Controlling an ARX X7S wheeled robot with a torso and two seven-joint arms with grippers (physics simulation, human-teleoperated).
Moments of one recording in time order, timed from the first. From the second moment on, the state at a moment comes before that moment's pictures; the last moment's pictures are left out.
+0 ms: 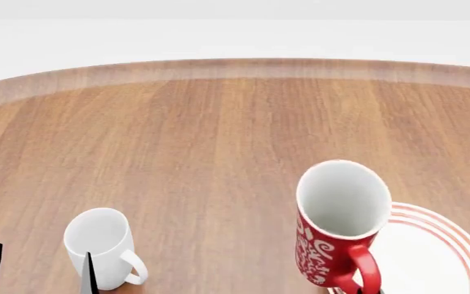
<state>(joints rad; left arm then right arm) -0.15 -0.32 0.47 -0.33 0.01 0.78 -0.50 -0.22 0.95 -0.35 -0.99 0.69 0.13 0.89</state>
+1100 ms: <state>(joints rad) -0.15 -0.32 0.48 -0.34 0.02 0.79 -0.51 0.03 1.05 -0.28 -0.82 0.97 0.23 0.95</state>
